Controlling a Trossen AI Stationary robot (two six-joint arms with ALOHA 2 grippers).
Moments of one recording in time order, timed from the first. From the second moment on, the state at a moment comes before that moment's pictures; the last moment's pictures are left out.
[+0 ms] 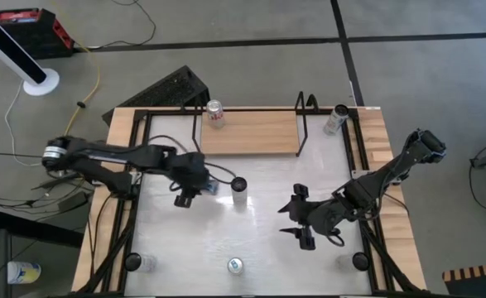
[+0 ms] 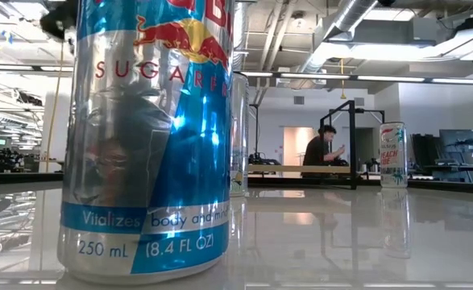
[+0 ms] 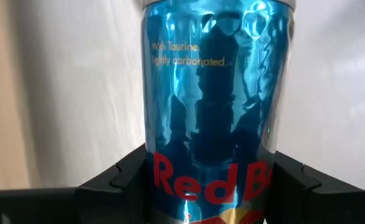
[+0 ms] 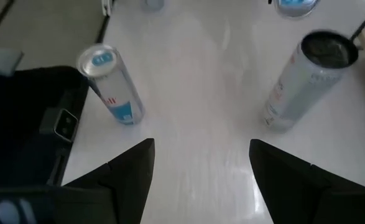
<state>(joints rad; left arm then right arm) -0.02 1.24 0.96 -0.66 0.01 0.16 0.56 1.34 1.13 -0.50 0.37 0.41</state>
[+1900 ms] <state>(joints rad) -0.53 1.26 0.96 -0.26 -0.77 0.08 0.35 1.81 1.62 -0.25 0.44 -0.37</state>
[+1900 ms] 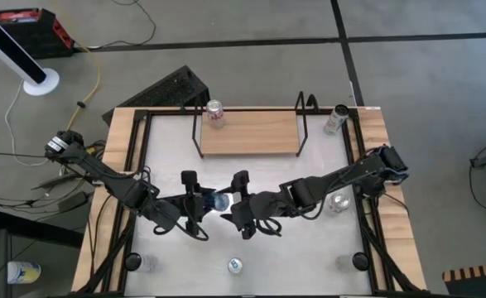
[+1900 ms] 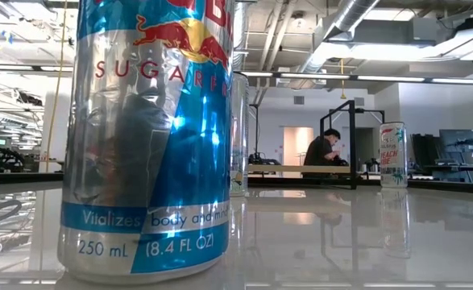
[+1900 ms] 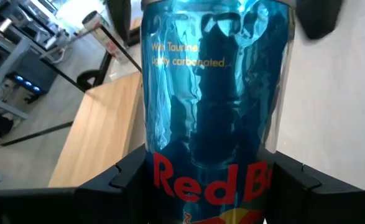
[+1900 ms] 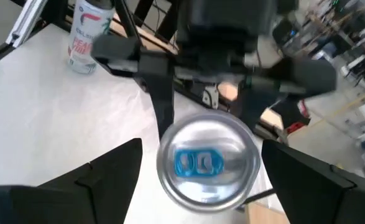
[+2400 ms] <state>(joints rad) -0.52 1.26 0.96 -0.19 -0.80 0.12 0.33 1.81 1.62 -0.26 0.44 -0.33</state>
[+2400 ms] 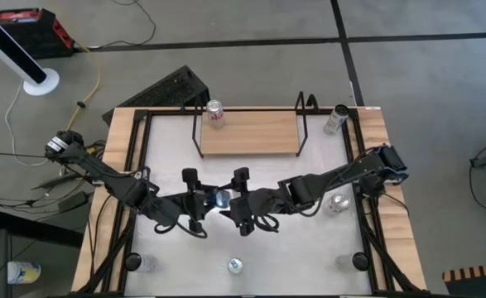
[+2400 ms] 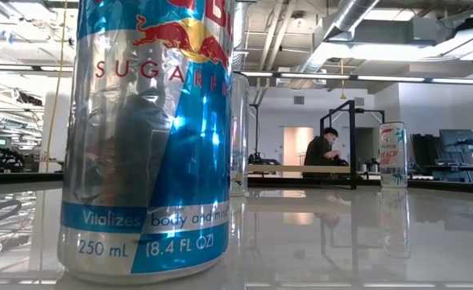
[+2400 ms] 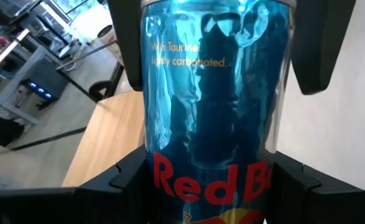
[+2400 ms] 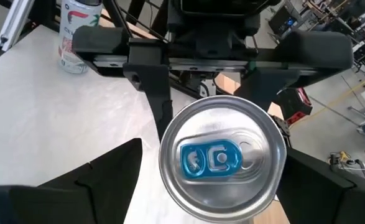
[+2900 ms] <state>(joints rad) -0.50 1.26 0.96 -0.19 -0.85 0.09 0.30 1.81 1.62 -0.23 0.44 -0.16</state>
